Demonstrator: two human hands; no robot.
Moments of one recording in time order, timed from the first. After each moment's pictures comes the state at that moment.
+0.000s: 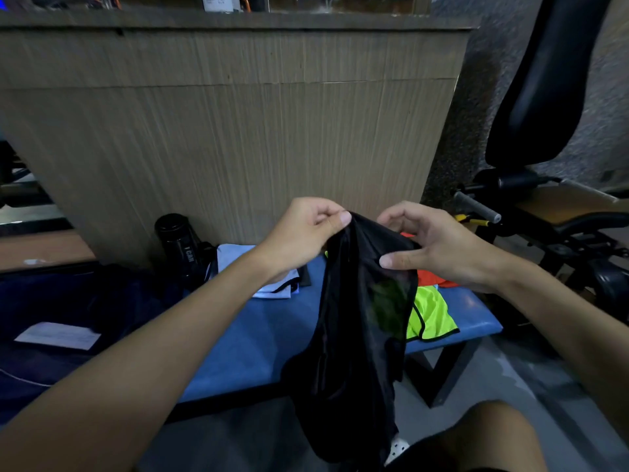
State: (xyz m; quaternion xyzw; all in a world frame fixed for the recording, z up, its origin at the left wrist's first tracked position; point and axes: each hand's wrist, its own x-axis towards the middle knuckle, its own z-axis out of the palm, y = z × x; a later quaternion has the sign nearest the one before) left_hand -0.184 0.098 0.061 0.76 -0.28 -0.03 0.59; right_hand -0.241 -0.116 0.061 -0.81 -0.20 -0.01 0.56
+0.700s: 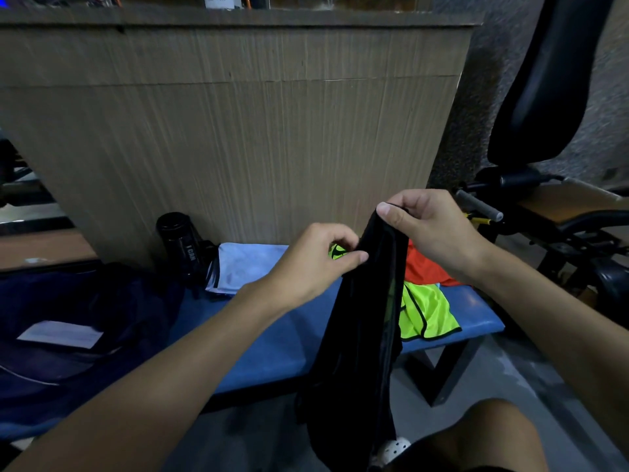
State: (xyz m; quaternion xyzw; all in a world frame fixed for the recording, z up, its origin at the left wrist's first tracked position) left_hand -0.207 0.096 0.040 0.81 -0.33 0.04 0.48; right_hand -0.230 -0.094 0.068 -0.80 -0.14 -0.16 0.56
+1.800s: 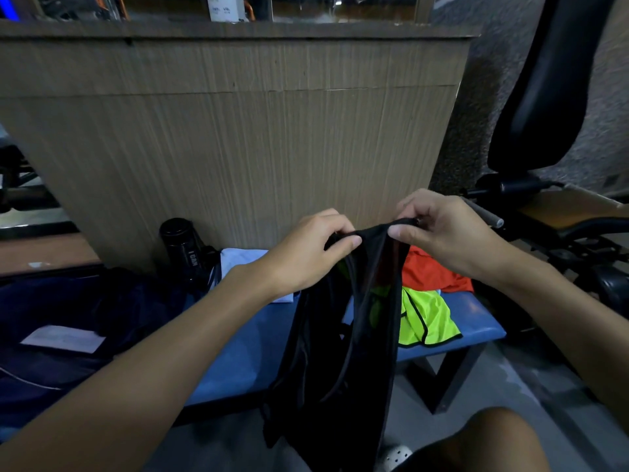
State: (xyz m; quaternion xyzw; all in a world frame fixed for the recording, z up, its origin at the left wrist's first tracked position) left_hand -0.184 0.104 0.053 0.84 -0.38 0.09 0.38; right_hand -0.237 -0.115 0.079 -0.89 -0.16 -0.20 0.37
